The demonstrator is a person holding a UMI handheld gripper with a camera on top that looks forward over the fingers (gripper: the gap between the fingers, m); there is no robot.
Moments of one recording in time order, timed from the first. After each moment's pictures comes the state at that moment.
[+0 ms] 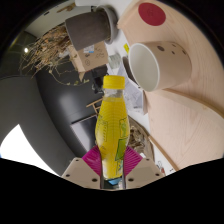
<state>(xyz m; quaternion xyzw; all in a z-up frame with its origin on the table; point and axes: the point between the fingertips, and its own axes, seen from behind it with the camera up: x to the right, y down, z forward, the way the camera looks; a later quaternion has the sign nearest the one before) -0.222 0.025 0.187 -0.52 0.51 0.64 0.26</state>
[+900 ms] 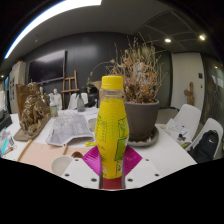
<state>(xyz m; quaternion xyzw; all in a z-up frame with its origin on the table) 0.073 0.025 0.122 -0.81 0.06 -0.03 0.58</state>
